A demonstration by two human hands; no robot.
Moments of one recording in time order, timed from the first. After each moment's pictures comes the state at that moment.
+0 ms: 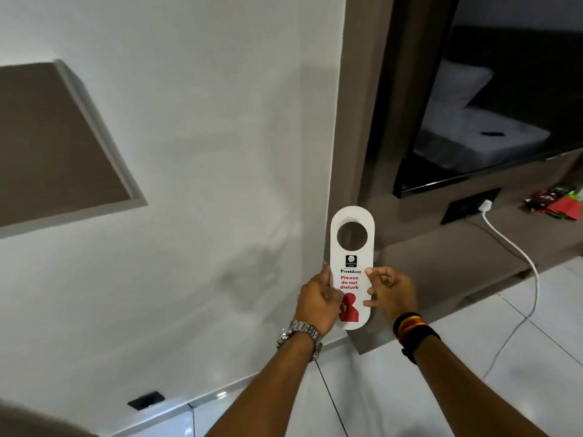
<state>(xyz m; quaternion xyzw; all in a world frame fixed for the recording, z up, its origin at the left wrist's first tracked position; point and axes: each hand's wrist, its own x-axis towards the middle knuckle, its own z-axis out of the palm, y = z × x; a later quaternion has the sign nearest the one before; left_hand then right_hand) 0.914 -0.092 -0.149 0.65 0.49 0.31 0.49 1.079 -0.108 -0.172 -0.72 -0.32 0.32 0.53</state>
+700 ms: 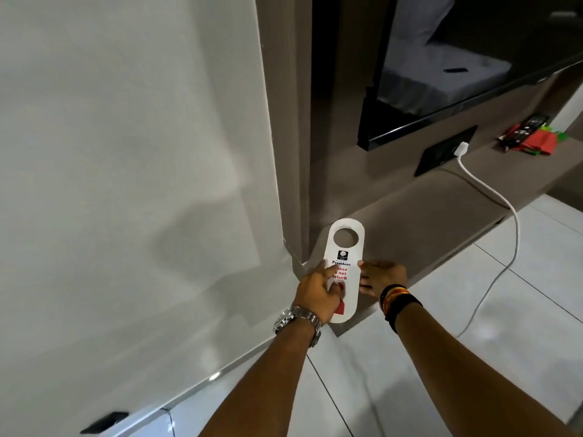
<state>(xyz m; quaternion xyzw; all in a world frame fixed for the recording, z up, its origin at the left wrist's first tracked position) 1.010 -0.028 -0.271 0.71 0.49 0.15 0.48 1.170 -0.054 -0.288 -0.76 -0.05 0.40 0.51</state>
